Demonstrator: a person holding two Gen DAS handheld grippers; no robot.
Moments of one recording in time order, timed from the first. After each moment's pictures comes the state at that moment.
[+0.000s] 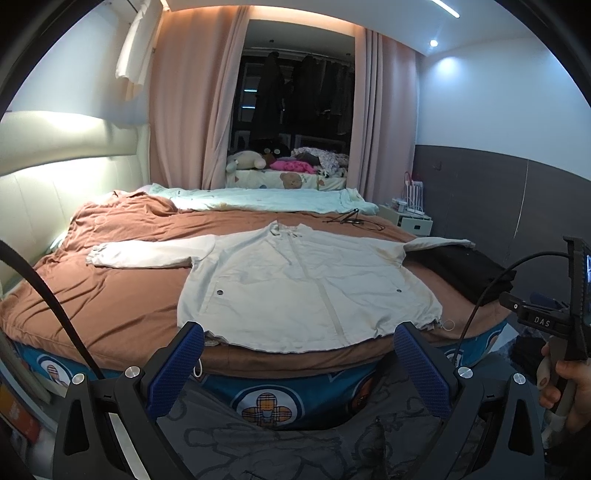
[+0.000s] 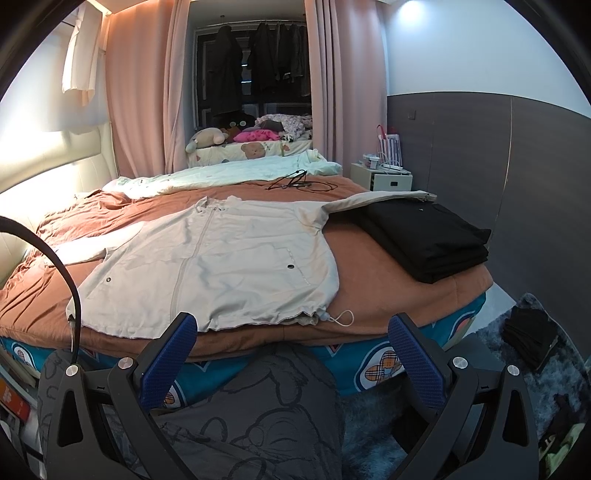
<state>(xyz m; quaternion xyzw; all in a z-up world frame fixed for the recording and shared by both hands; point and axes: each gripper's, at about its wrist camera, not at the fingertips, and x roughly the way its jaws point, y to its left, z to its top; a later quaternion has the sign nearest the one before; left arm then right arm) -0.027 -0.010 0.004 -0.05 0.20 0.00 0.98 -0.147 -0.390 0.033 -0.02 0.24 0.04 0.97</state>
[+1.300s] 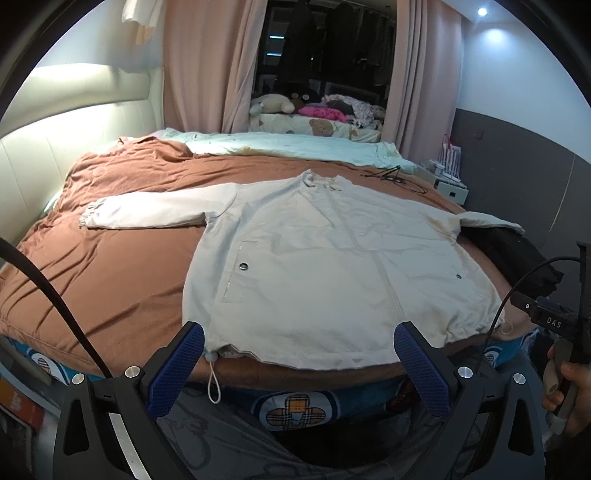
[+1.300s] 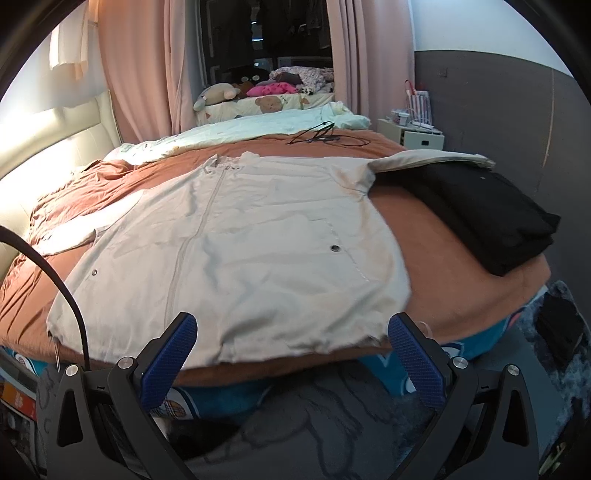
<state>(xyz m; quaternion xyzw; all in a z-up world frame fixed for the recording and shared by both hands) 0.111 0.062 -0.039 -0.08 0.31 0.04 0.95 0.011 -0.343 0.004 -0.01 0.32 0.08 0.94</state>
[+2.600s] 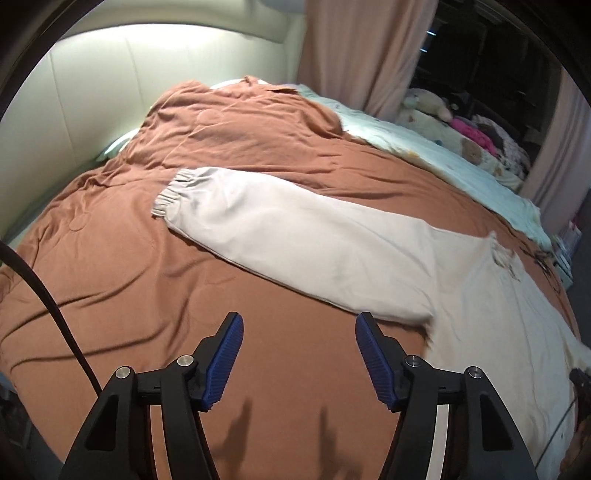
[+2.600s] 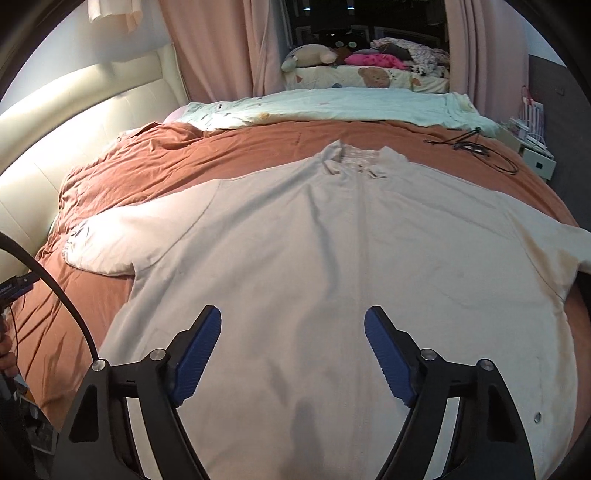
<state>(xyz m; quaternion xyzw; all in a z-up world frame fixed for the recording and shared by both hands) 0.314 0.416 -0.083 -0.21 0.35 0.23 0.88 0.280 -0.165 -0.009 -0.05 0.38 0.21 0.90</state>
